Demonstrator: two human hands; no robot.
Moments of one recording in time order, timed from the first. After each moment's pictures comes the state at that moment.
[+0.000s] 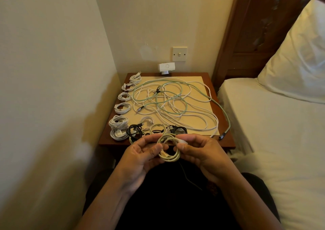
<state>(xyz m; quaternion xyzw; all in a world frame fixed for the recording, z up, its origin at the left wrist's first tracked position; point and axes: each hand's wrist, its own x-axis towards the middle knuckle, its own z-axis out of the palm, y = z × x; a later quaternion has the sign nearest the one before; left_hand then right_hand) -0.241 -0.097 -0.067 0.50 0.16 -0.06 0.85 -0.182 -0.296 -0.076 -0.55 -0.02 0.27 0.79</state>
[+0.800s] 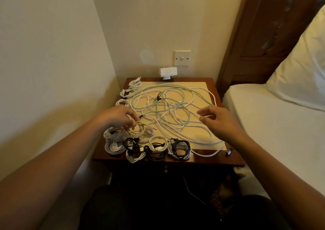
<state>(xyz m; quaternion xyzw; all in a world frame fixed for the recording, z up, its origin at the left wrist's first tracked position) -0.048 0.034 -0.063 0.93 0.07 -0.17 0.30 -0.028 -0.317 -0.073 -0.90 -0.09 0.04 0.42</state>
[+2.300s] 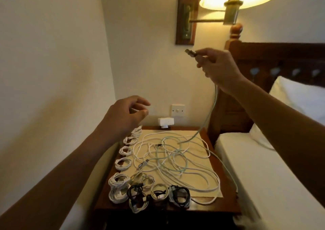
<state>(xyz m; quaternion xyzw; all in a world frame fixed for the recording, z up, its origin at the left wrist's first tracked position) -0.121 -0.015 0.122 0.89 -0.05 0.22 0.40 0.008 -0.273 0.210 -0.80 -0.26 -0.22 0.50</state>
